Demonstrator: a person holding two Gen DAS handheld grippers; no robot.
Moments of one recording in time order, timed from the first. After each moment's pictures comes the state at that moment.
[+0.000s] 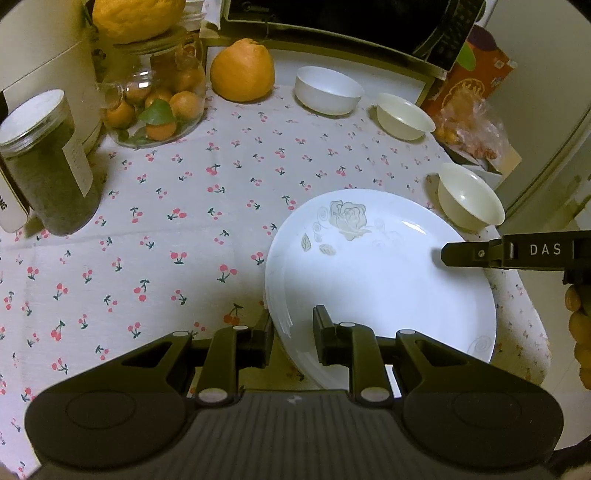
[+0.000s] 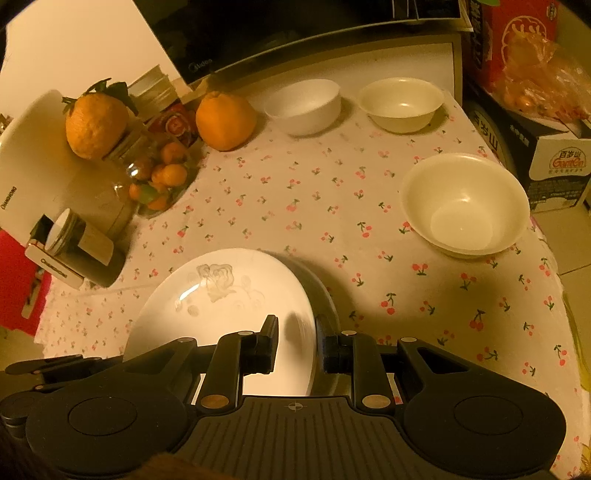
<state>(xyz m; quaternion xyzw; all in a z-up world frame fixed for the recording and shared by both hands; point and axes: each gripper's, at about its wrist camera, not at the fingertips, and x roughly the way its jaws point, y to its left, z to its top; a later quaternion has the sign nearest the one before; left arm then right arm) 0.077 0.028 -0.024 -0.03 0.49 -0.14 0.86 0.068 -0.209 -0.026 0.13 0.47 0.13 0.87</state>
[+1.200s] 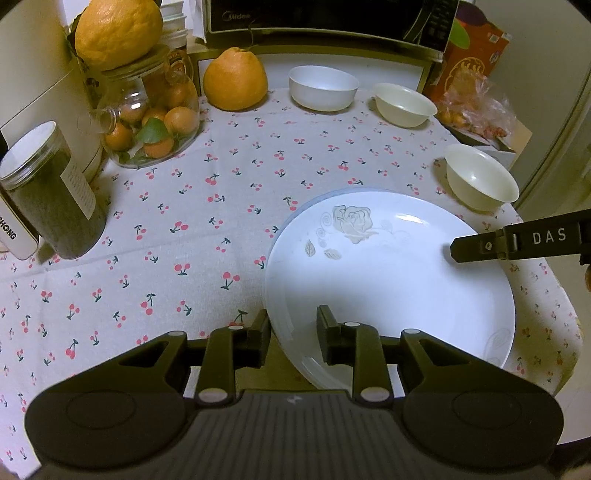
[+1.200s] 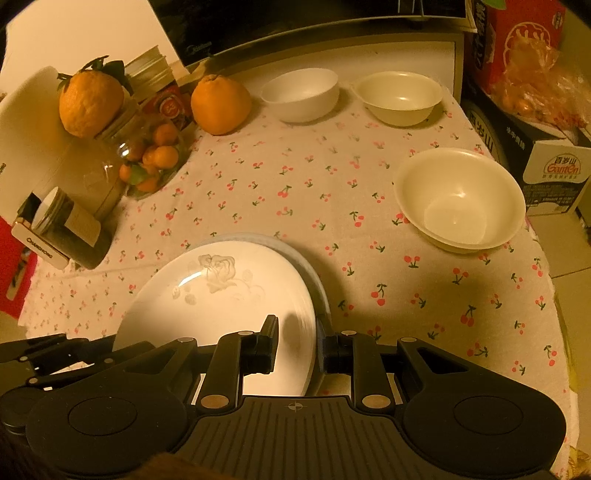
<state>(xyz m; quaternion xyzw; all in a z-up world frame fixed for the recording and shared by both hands) 0.072 0.010 -0.028 0.03 0.48 -0.12 0.87 0.068 -0.203 -0.028 0.10 0.48 0.12 0.87</state>
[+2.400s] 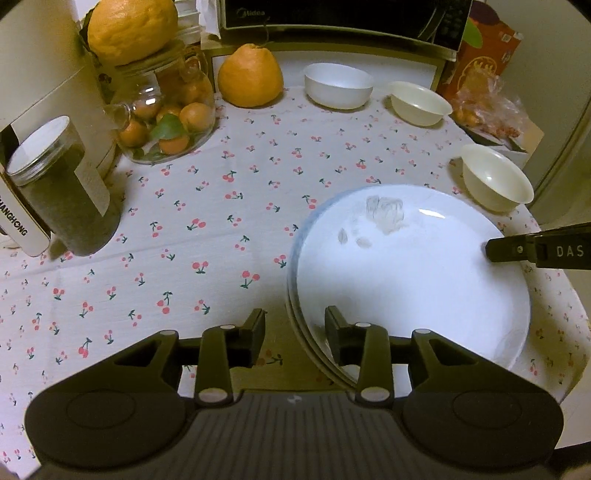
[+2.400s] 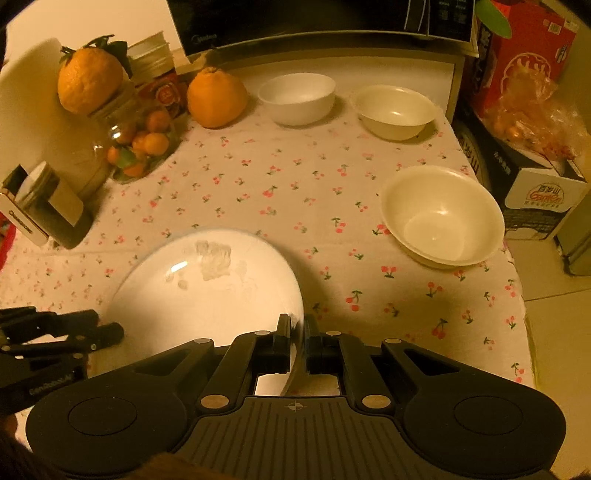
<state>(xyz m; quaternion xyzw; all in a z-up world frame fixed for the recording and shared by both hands) 0.075 0.016 -0.029 0.03 0.48 -0.11 0.87 0.063 -0.199 -0.026 0.04 0.47 0.10 0.88</state>
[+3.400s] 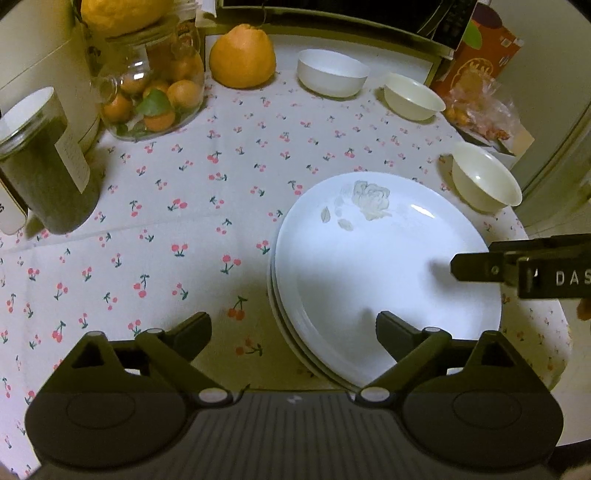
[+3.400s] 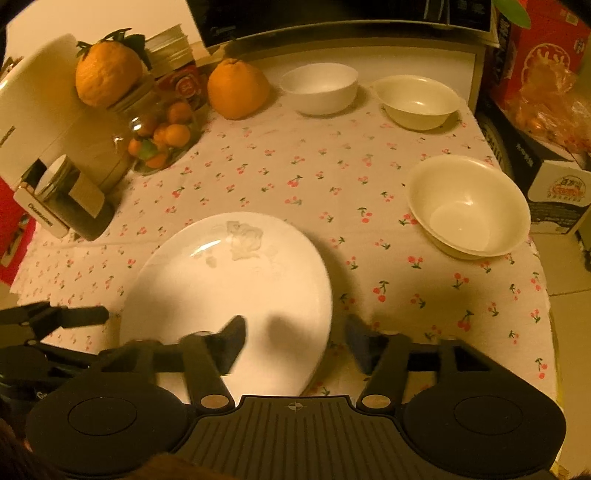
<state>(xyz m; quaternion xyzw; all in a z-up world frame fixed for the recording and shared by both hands) 0.080 0.020 -0.032 -0.01 0.50 -0.13 0.85 0.060 -0.190 -0.028 0.05 0.48 0.14 0.87</state>
